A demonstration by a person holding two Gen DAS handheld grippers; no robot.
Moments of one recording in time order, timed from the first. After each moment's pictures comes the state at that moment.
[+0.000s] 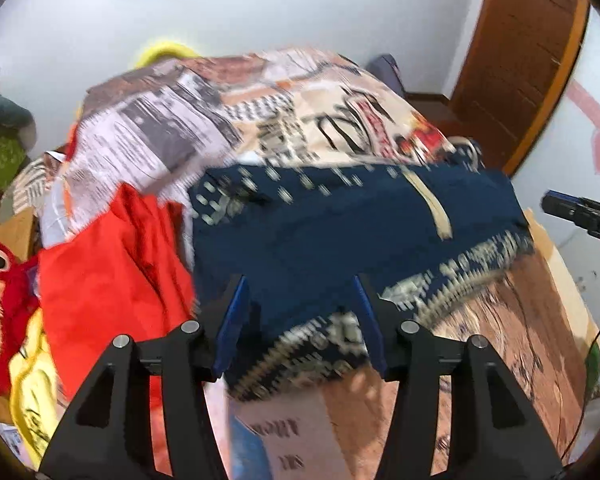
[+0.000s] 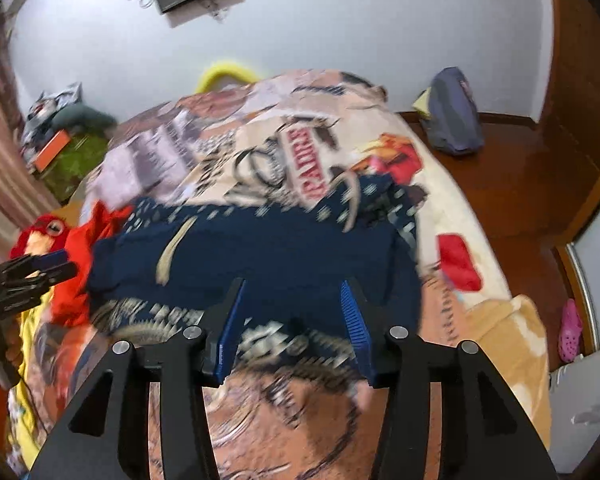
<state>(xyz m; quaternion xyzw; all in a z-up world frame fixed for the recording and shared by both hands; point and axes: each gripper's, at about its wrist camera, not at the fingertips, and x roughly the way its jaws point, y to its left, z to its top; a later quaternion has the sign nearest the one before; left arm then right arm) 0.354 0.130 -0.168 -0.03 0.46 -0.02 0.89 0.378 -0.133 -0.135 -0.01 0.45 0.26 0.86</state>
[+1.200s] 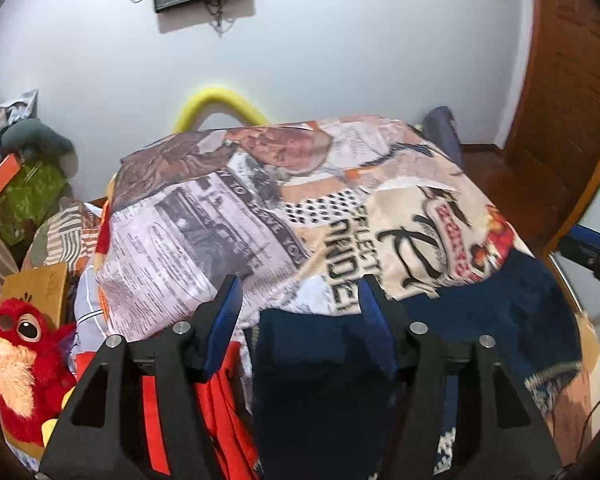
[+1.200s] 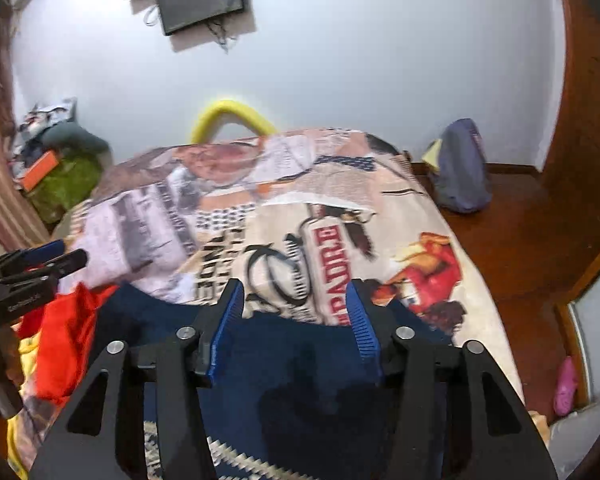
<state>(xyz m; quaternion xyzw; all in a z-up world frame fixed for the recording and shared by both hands) 0.477 0.186 -0.118 -0.02 0.39 0.07 0.92 0.463 -0.040 -0.097 -0.03 0.38 0.25 0.89</state>
